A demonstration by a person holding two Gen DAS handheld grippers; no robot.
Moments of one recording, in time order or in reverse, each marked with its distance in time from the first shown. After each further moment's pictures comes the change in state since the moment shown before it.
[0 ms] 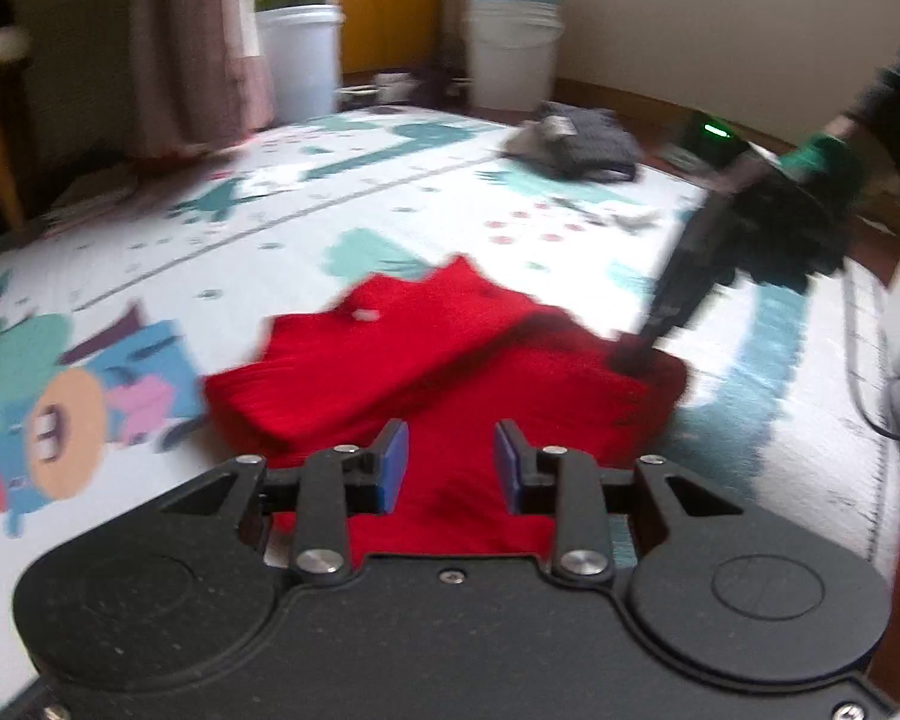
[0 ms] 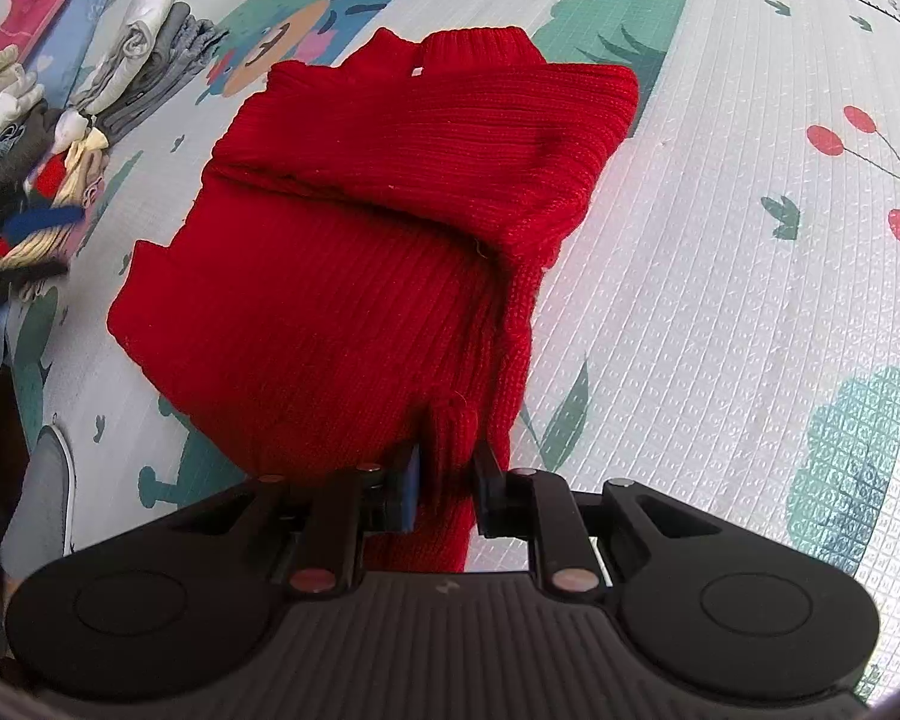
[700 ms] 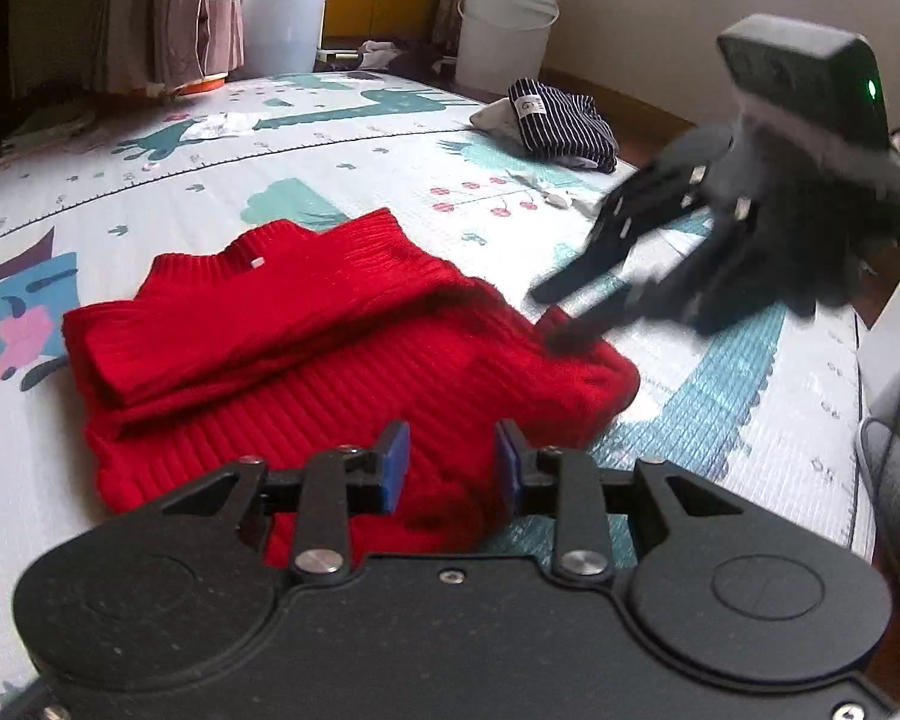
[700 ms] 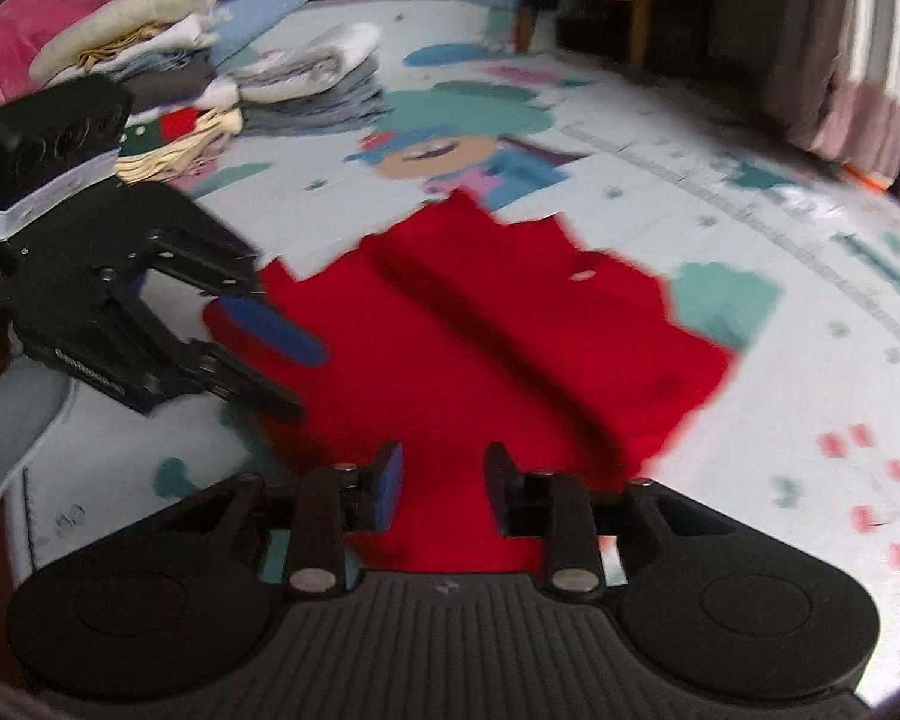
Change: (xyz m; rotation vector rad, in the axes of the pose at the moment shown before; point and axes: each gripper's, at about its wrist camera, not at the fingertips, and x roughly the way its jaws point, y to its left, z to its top) left arm 0.061 -0.028 -0.005 -0.135 0.017 -0.031; right arm -0.017 0.098 -0.023 -0.478 -0.290 -0.091
